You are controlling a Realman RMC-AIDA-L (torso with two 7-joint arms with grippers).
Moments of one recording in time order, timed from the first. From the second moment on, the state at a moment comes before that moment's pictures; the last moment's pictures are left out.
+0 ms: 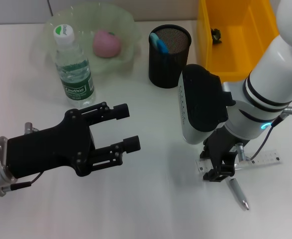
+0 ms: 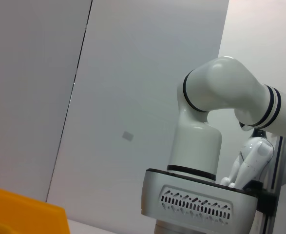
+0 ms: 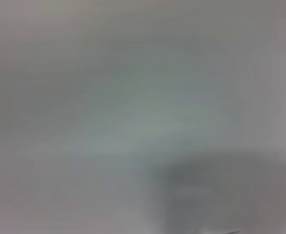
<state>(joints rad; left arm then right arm) -0.25 -2.07 1.20 0.69 1.37 1.73 -1.19 0.76 2.09 -1.77 -1.15 -2.53 -1.53 2.15</state>
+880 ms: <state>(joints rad) -0.24 -2.07 1.20 0.69 1.37 1.74 -1.19 0.74 2.09 -1.77 -1.18 -2.53 -1.53 2.15</state>
